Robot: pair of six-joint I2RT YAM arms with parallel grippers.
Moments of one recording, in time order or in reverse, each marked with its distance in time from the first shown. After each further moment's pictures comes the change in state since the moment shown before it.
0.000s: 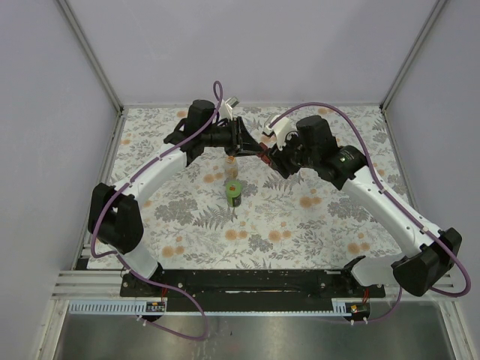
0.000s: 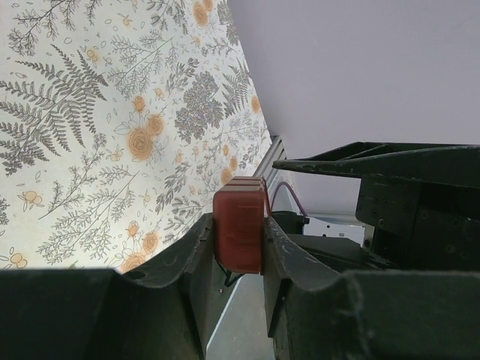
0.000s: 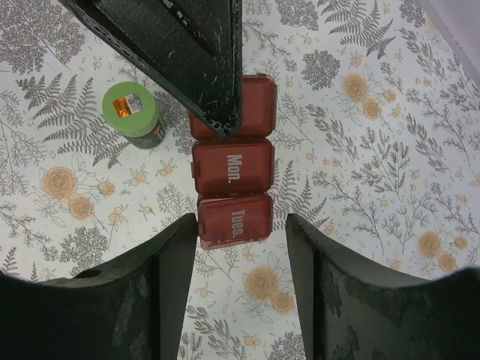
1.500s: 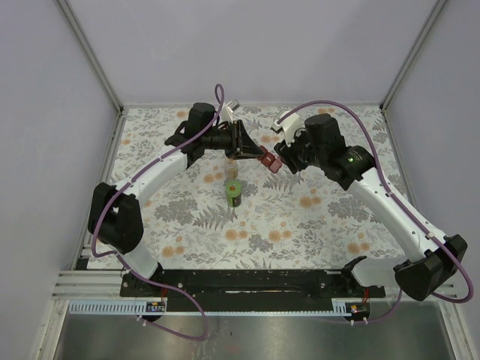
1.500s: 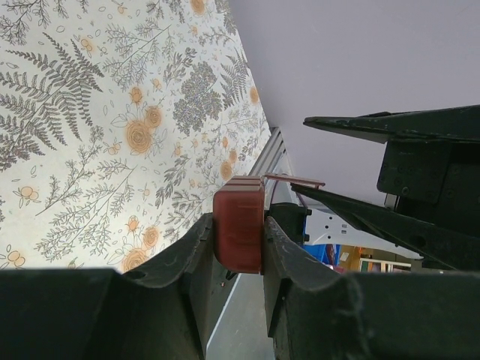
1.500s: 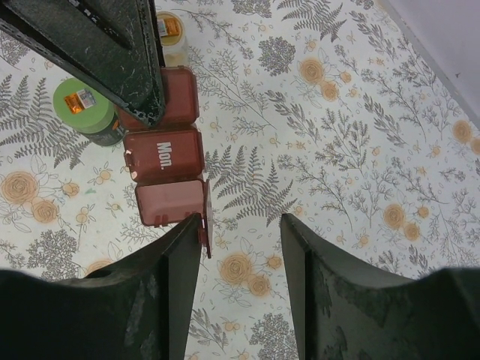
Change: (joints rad) left arm 0.000 0.000 -0.035 0.031 0.027 0.010; right arm -0.043 -0.034 0.004 -0.018 0.075 -0.013
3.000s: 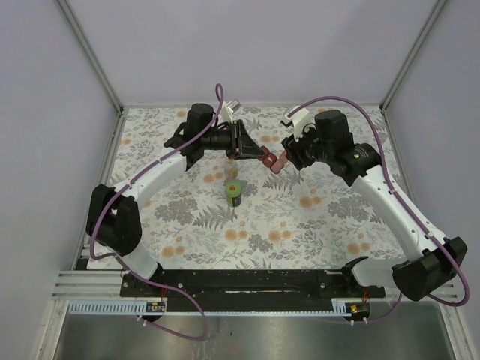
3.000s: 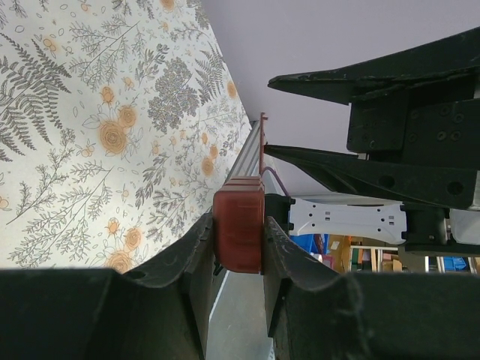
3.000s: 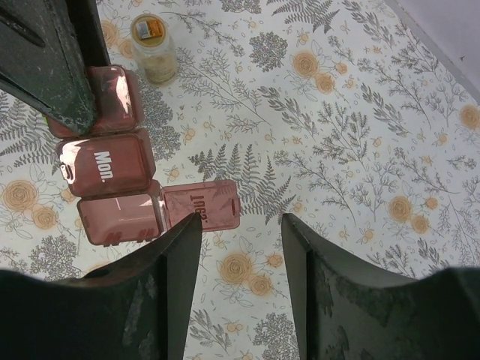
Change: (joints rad) left arm -0.005 -0.021 -0.032 0.079 0.055 -0.041; right arm -0.095 0.000 -0.008 0.011 -0.079 0.018
